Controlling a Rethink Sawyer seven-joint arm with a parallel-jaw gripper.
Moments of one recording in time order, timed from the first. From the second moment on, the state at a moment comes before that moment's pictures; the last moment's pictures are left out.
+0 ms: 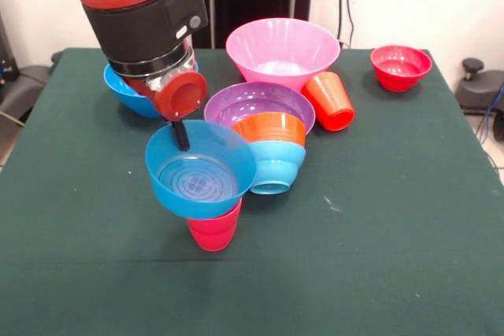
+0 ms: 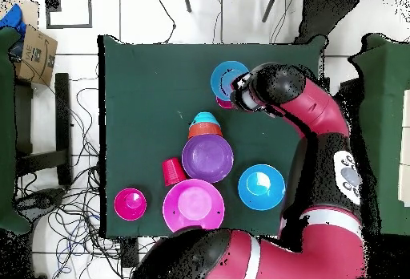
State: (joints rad) arm -0.38 -0.45 -0.06 1.29 0.28 0.82 2.09
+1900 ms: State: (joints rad) arm -0.38 -0.43 -0.06 1.30 0.33 0.81 2.09
